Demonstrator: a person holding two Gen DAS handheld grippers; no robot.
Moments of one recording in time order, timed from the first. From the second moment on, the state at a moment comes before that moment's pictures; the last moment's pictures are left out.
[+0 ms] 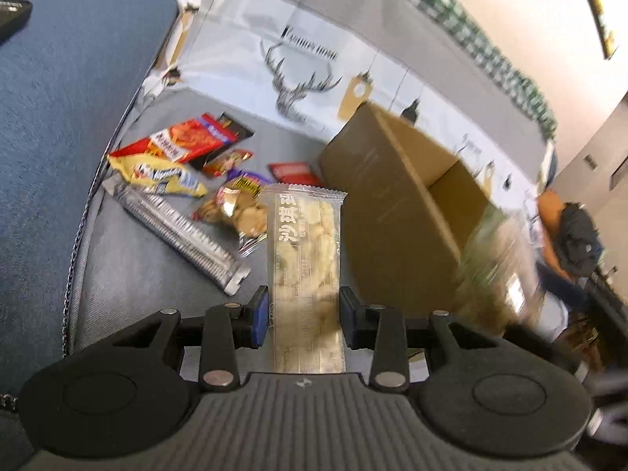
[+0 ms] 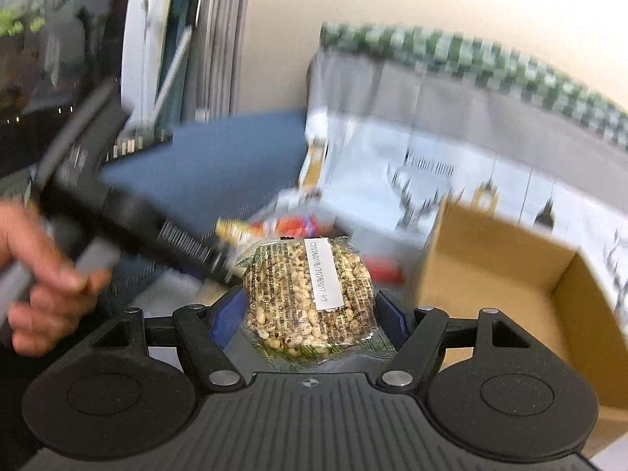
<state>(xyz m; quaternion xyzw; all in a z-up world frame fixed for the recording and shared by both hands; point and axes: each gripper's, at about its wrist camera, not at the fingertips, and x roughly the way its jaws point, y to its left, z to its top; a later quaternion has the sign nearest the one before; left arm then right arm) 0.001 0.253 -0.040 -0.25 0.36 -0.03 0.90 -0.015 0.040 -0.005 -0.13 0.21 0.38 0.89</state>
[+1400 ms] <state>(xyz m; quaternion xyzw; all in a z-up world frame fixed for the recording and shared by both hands) 0.105 0.056 0.064 -0.23 0.25 -0.17 0.93 0.124 -0.150 -0.029 0.16 0.20 0.16 0.95</state>
